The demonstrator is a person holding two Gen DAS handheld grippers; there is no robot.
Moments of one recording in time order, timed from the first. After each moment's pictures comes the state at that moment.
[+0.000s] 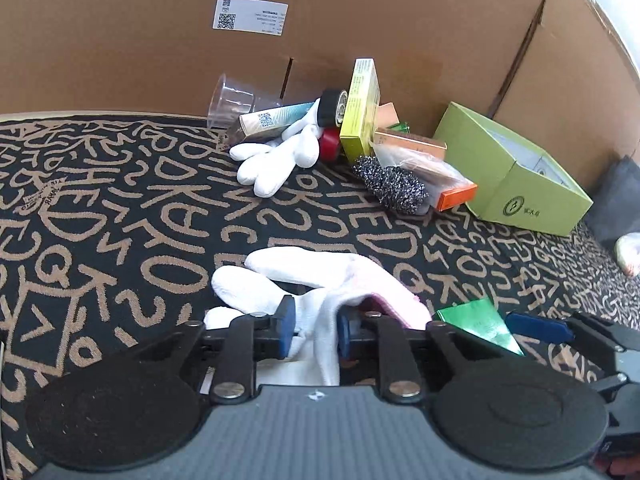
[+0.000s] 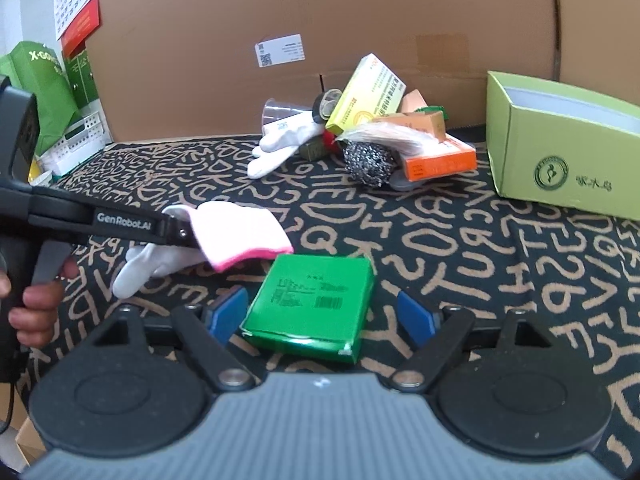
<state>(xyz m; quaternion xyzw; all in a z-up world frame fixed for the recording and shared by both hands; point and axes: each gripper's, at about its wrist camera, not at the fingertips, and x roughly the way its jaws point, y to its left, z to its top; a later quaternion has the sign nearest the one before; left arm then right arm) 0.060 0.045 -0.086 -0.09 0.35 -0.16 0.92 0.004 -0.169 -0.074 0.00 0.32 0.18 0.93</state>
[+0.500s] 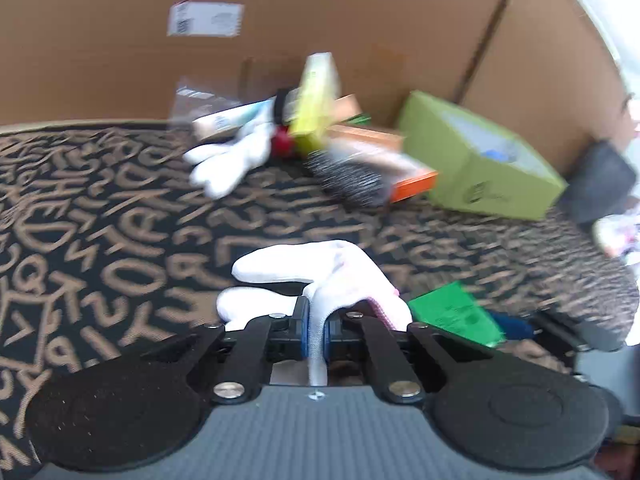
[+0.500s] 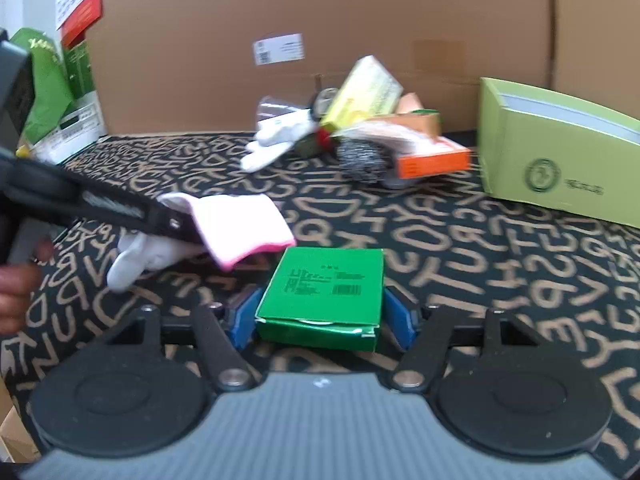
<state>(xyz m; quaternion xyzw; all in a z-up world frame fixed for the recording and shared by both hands) 0.053 0.022 -0.064 -0.07 0.36 -0.20 0.91 -0.008 -0.188 -0.077 0.00 0.31 0.16 0.94</state>
